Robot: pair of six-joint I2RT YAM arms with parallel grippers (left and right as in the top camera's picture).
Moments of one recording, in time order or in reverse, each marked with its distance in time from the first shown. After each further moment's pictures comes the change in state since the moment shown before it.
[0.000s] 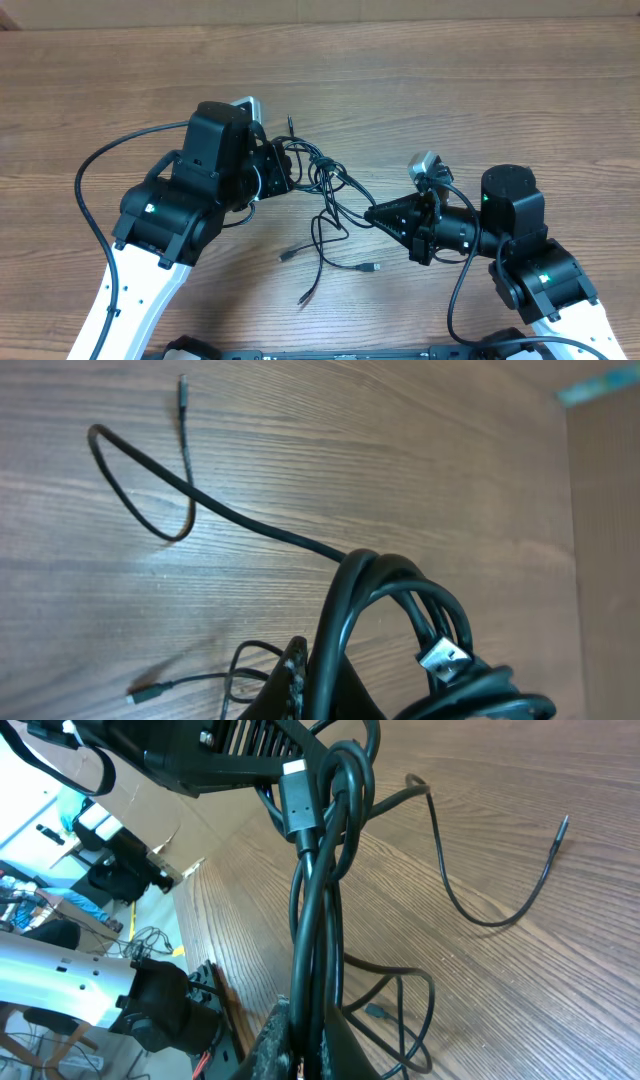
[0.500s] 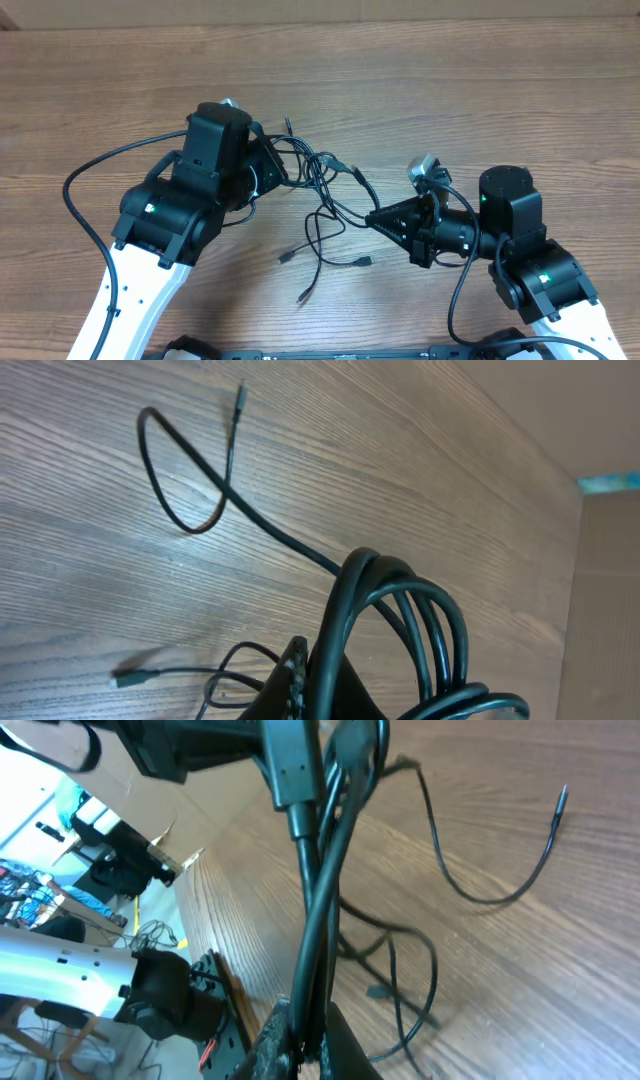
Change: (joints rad) left arm 0.000 0.000 0.000 -0.016 -0.105 -0.207; right arm 0.000 0.000 0.000 -0.061 -0.001 -0.003
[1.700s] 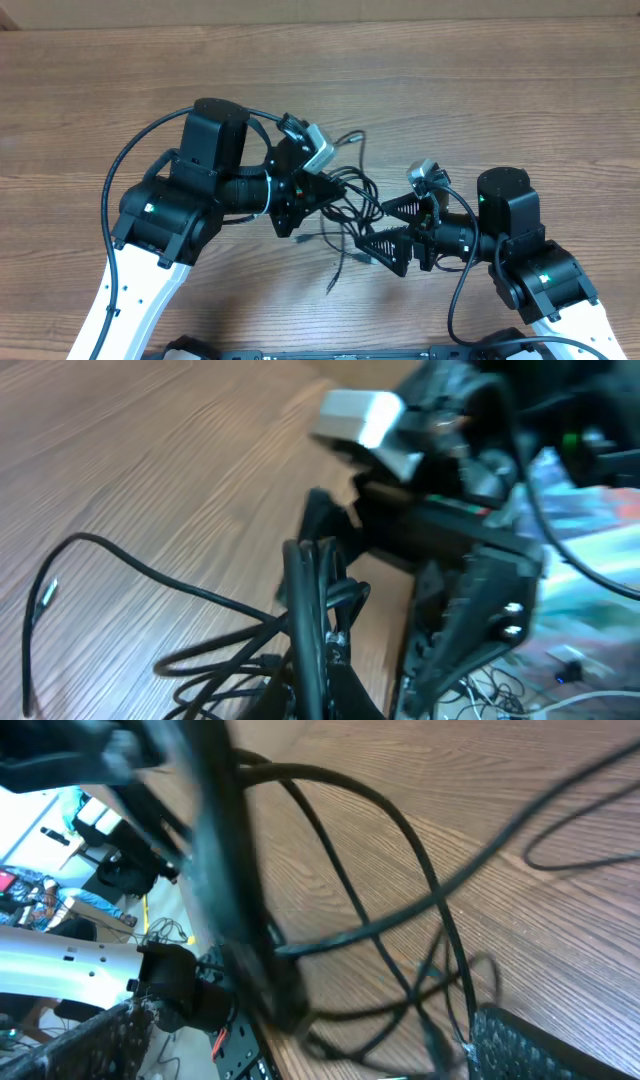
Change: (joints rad) left arm 0.003 0.000 0.000 0.073 0.779 1.123; right arm 0.000 0.000 0.000 -0.040 -0.004 0.022
